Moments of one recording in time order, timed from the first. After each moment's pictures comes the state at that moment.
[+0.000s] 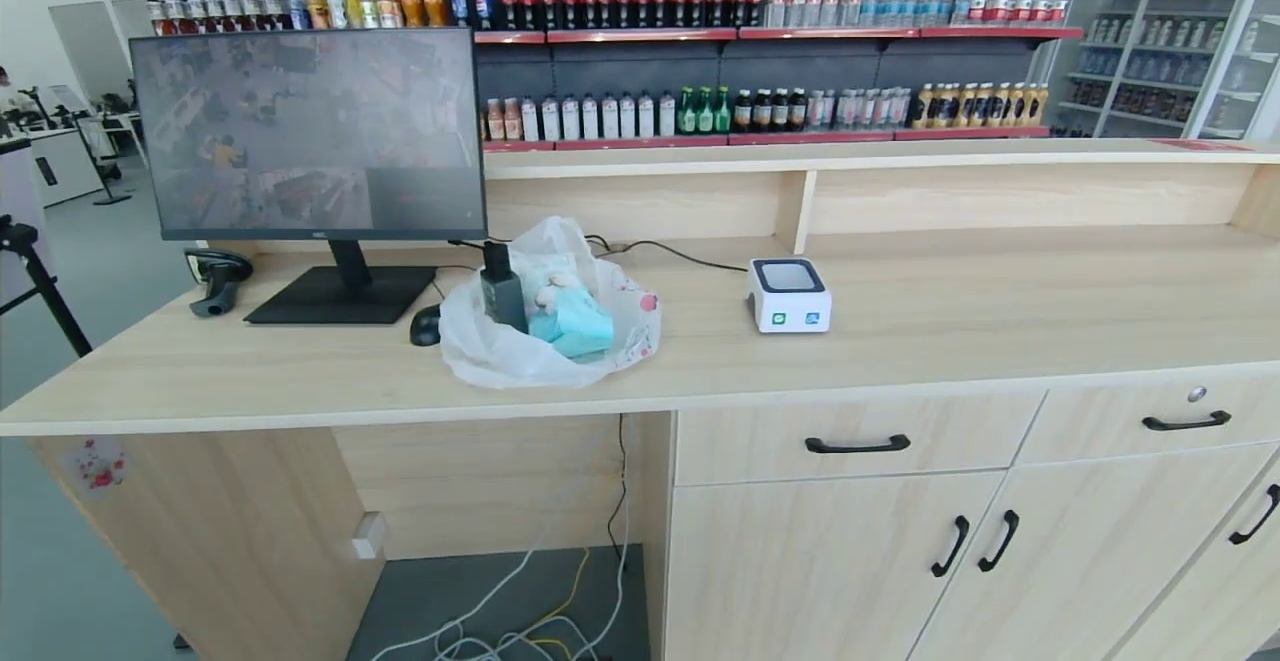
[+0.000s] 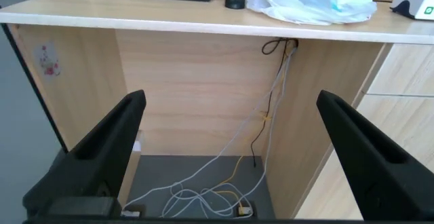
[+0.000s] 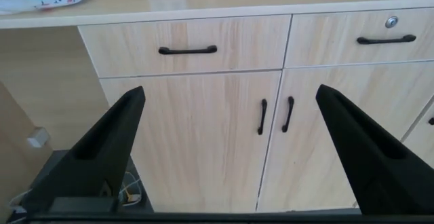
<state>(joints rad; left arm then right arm) 0.00 0.00 0.00 0.00 0.00 0.01 0.00 0.00 0.00 0.00 -0.02 0.00</state>
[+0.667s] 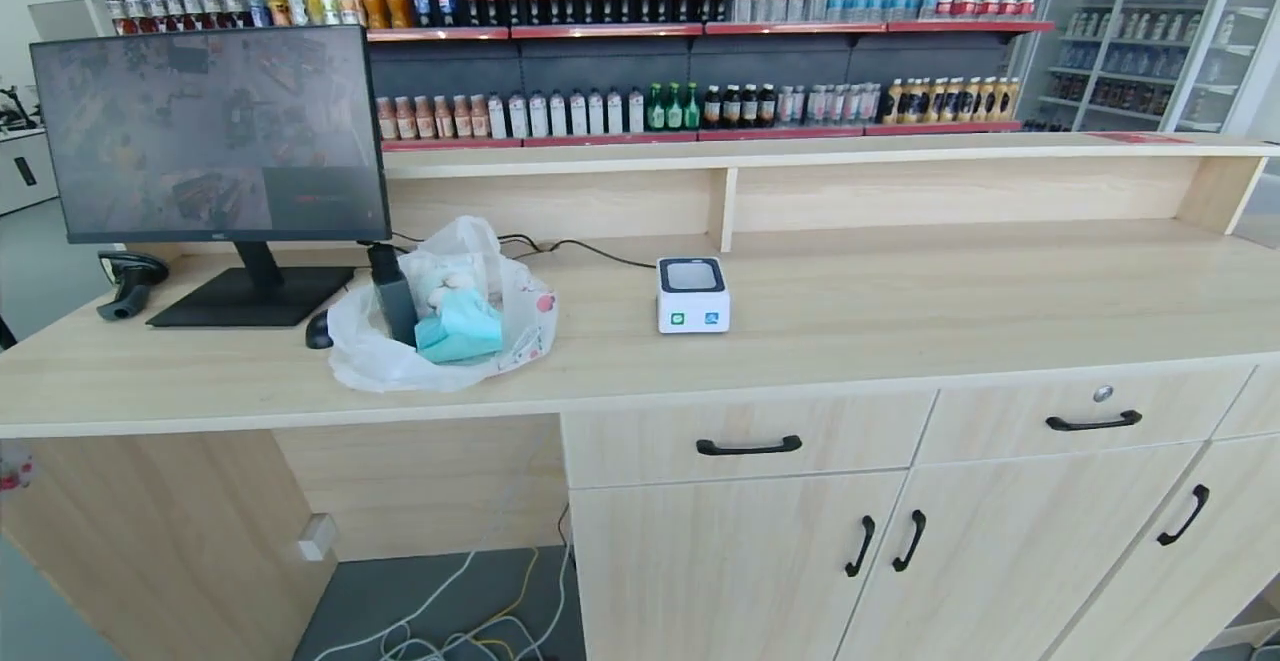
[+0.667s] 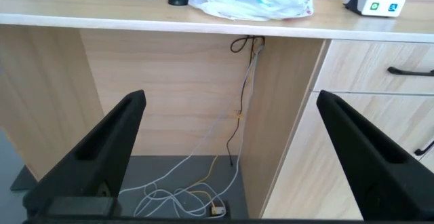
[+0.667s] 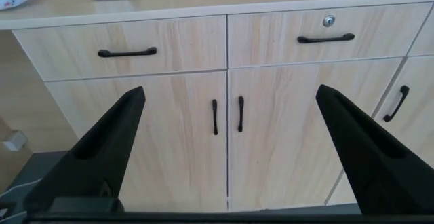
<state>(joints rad) 0.00 0.00 0.00 0.00 0.00 0.01 0.00 0.00 0.00 0.00 -0.02 0.01</state>
